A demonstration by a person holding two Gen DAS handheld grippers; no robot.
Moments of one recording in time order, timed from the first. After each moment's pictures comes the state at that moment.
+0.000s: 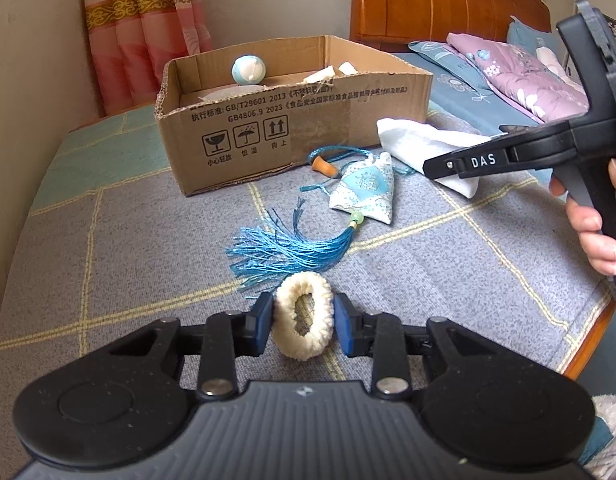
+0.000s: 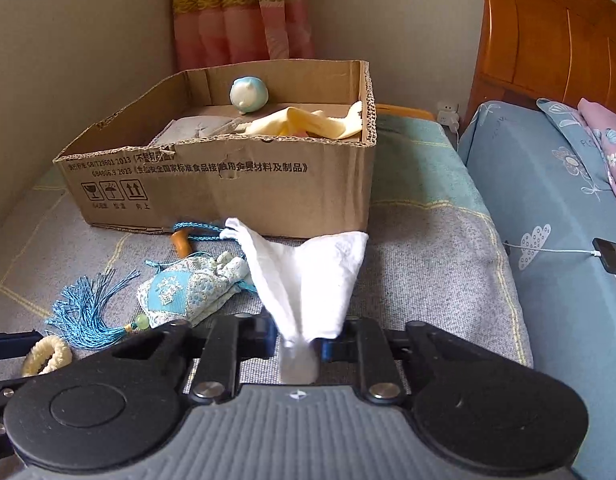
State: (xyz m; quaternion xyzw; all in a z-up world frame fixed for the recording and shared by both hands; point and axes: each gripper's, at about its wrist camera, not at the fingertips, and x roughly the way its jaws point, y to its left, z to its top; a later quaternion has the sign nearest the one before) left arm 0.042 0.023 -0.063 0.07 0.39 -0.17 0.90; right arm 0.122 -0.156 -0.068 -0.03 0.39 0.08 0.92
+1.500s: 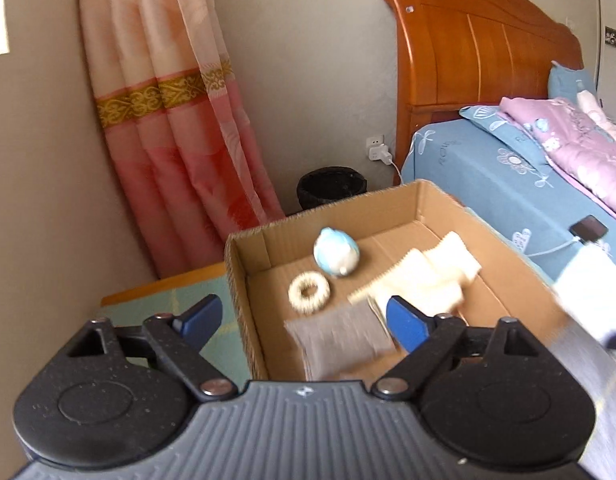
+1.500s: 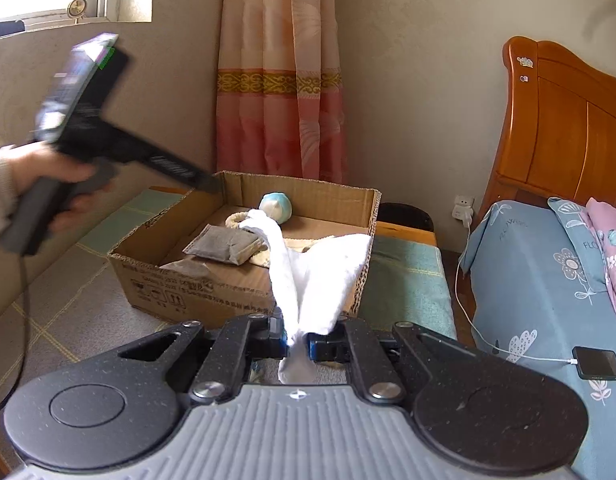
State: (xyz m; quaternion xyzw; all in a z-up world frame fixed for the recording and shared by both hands) left arm 0.217 0.036 0.040 0.09 0.32 -0.13 0.93; right arm 0.123 -0.167 0.025 -0.07 0.29 0.14 0.94
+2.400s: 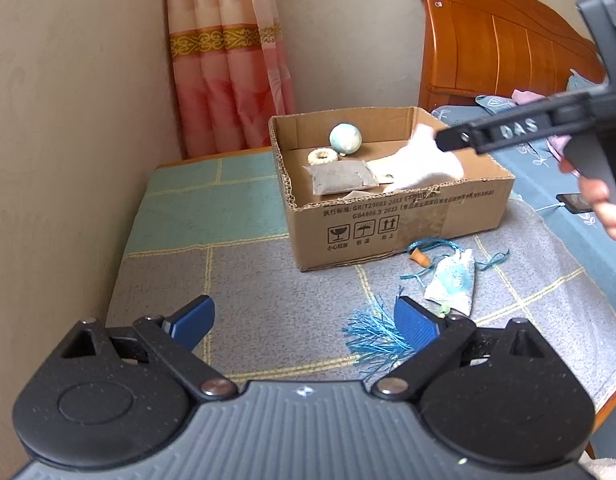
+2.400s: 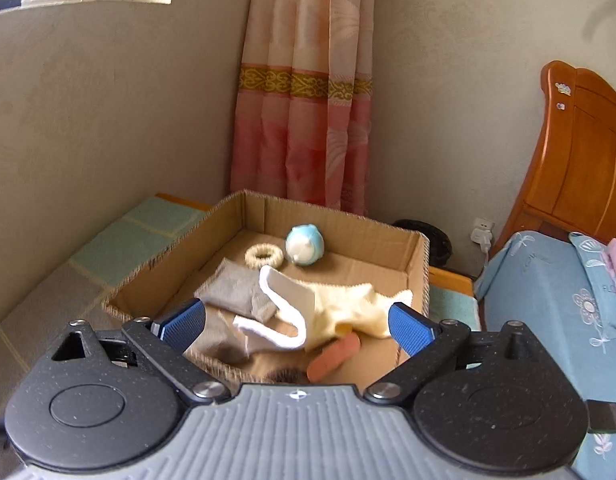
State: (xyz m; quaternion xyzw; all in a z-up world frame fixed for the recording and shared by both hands) left arm 0.060 0.077 -0.001 0.04 0.35 -0.08 0.93; right arm 0.175 -0.107 0.033 -0.11 0.30 0.14 0.94
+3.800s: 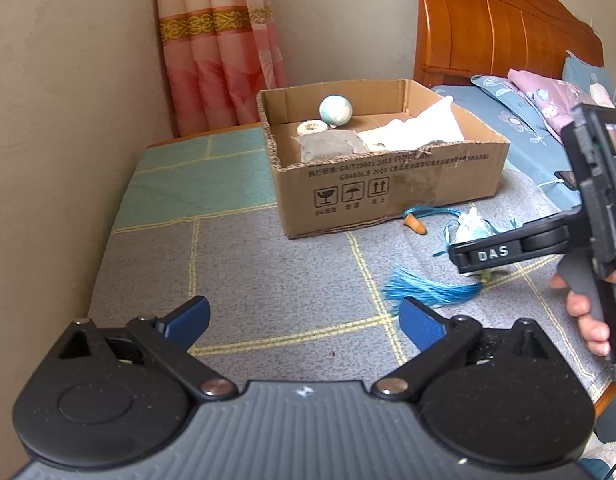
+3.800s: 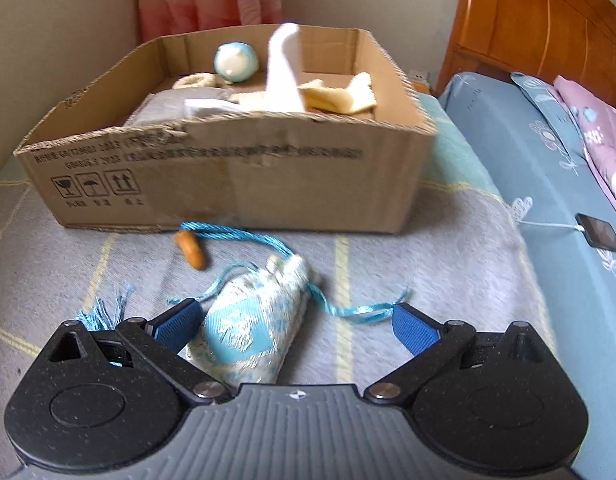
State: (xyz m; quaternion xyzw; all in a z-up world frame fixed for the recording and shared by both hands) left arm 0.054 0.066 -0.023 0.05 0.37 -0.08 0.92; right arm 0.144 -0.115 -0.082 -0.03 0.44 0.00 0.90
